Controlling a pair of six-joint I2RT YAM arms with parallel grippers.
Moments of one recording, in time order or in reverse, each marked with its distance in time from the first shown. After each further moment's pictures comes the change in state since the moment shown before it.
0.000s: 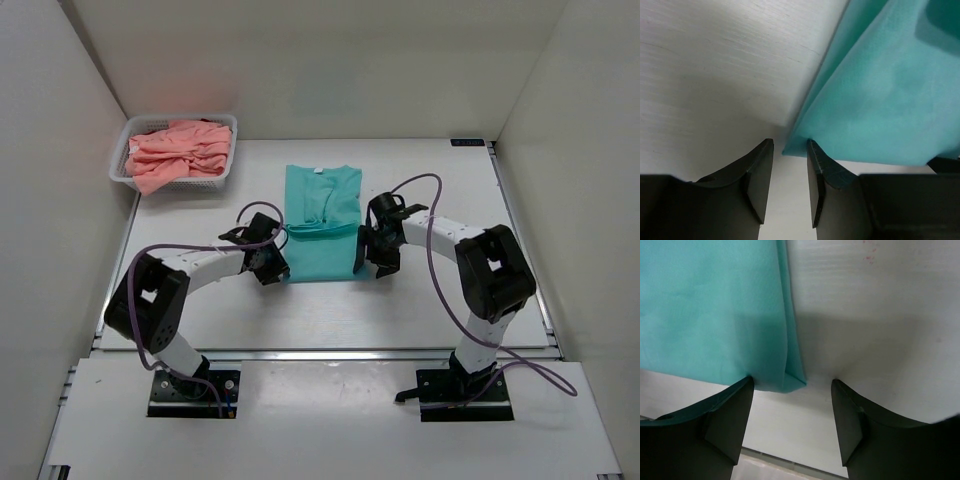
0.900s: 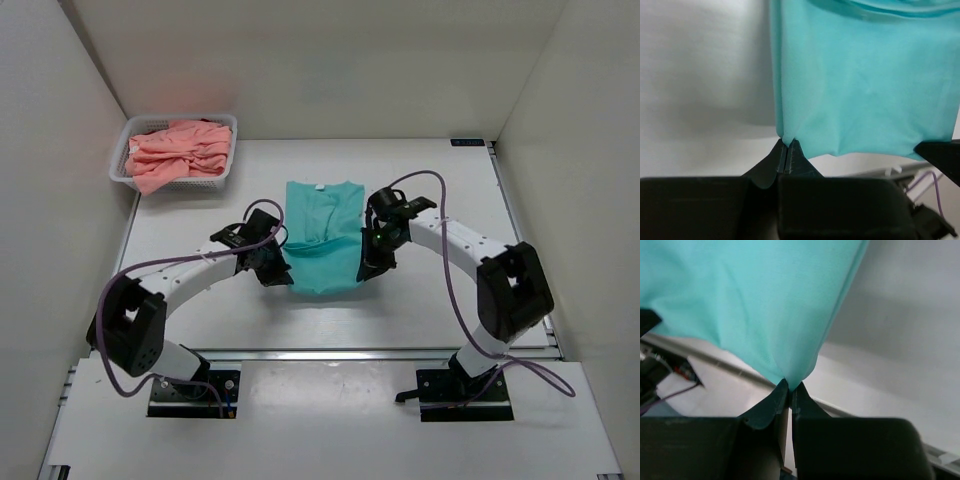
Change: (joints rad) left arm -0.043 -0.117 0.057 -0.178 0.132 0.022; right arm 0.047 -0.106 0.069 -0.222 -0.164 -0.037
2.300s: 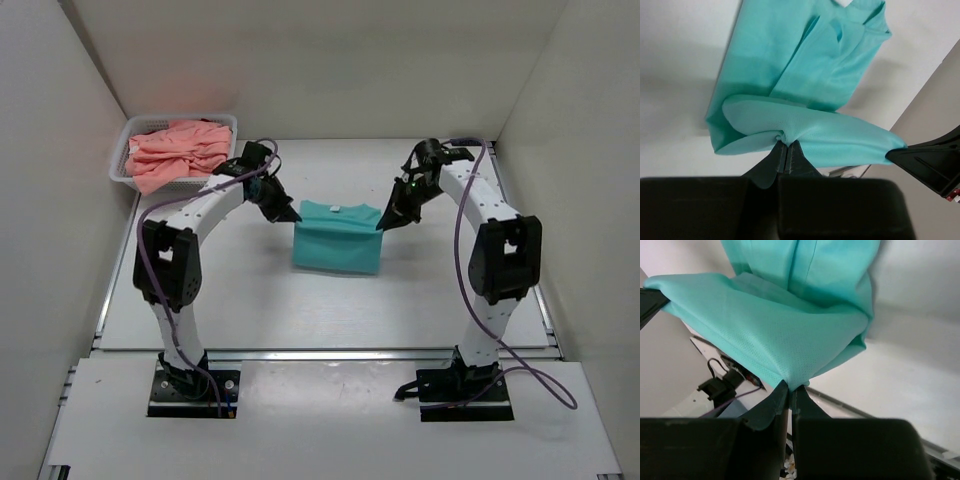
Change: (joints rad) left arm 0.213 0.396 0.603 -0.168 0.244 0.066; right arm -0.329 0.192 0.410 -0.259 -0.232 -0.077
